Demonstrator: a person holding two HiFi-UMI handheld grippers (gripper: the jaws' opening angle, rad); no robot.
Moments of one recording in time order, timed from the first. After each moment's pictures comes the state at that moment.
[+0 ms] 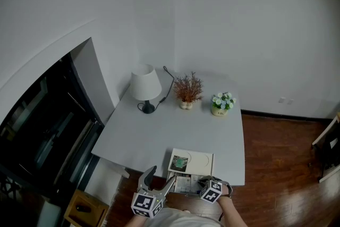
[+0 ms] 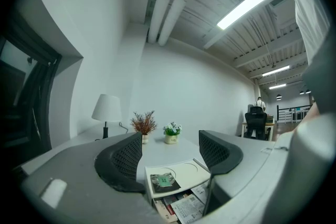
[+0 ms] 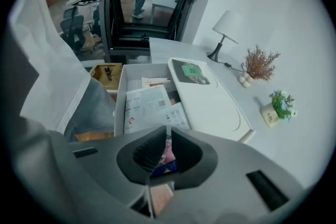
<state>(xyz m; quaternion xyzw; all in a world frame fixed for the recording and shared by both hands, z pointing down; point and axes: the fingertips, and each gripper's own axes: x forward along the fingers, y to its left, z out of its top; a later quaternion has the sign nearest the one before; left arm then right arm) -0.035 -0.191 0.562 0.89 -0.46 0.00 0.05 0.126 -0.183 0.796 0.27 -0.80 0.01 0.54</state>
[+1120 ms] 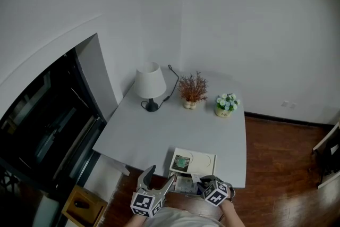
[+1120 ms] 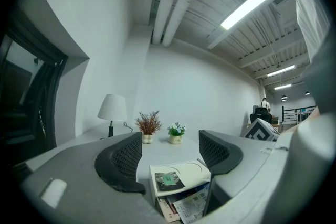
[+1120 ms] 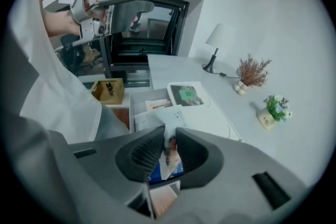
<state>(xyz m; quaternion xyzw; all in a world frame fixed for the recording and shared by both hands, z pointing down) -0.047 -0.193 0.568 0.87 -0.48 -0.01 0.06 0.107 -0.175 0.732 0.29 -0.83 0.03 0.47</state>
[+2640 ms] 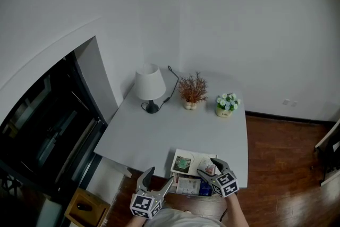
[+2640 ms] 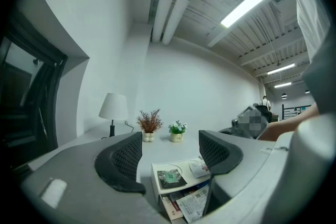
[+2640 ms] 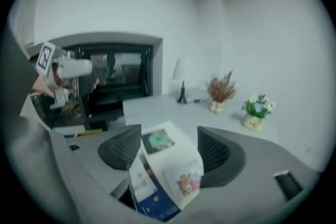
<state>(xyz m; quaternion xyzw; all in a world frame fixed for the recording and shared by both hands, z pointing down) -0.053 -0.194 0.572 0.87 -0.48 0.00 0.06 0.126 -0.248 0.652 0.42 -0.88 0.06 0.22</state>
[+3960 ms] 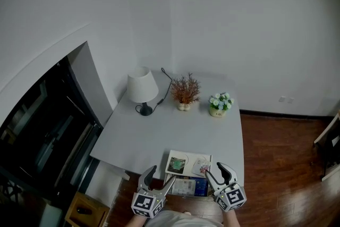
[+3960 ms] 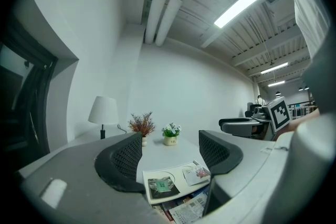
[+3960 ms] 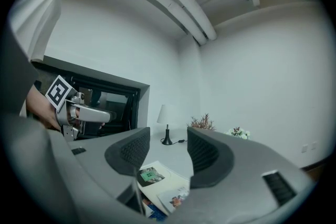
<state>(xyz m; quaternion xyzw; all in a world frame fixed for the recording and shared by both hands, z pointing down) -0.017 -0.202 0.561 0.89 -0.46 0.00 0.04 0.168 -0.198 0.558 0.51 -0.86 -0.03 0.02</state>
